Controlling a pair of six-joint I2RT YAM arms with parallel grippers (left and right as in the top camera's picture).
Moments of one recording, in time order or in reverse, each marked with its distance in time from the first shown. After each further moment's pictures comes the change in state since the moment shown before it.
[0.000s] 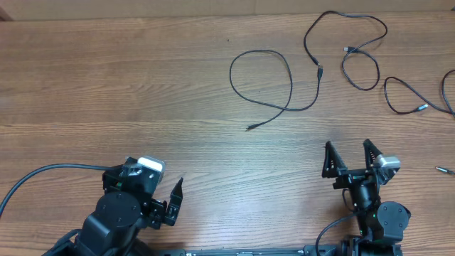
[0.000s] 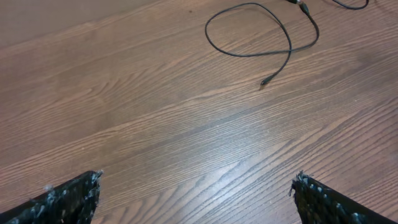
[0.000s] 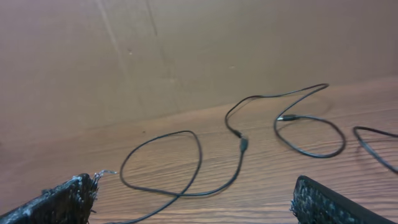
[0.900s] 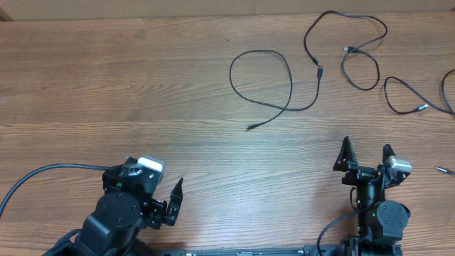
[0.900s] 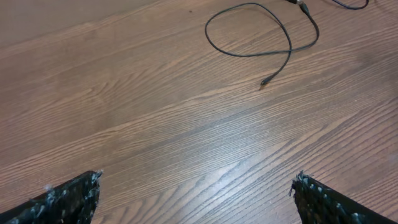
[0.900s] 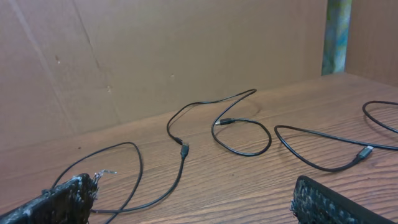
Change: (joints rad) left arm 0.000 0.000 0.000 0.000 0.000 0.000; right arm 0.000 0.000 0.000 -0.020 0.241 -0.036
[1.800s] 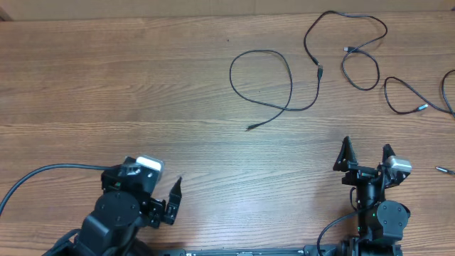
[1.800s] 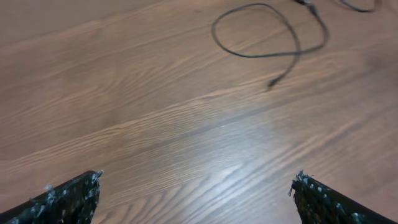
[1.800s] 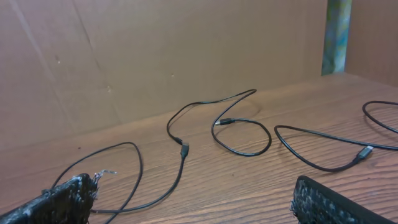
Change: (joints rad) left arm 0.036 0.000 0.000 0.000 0.000 0.000; right arm 0.000 0.000 0.000 0.000 0.000 0.000
